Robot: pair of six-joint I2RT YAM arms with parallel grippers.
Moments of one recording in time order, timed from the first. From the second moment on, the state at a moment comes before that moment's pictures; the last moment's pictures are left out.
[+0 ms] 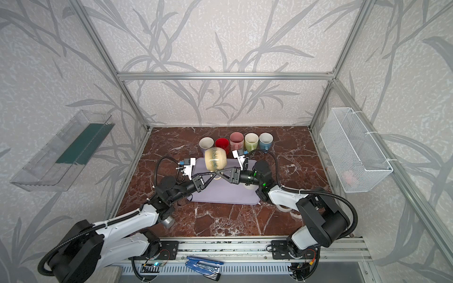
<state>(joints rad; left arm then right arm) -0.60 1.07 0.34 0.73 0.37 -0.91 0.59 1.50 0.60 0.93 -0.79 0.99</state>
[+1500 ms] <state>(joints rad) -0.34 1.28 0.89 -0.42 -0.17 -0.44 0.65 1.10 0.57 0.15 -0.35 0.48</state>
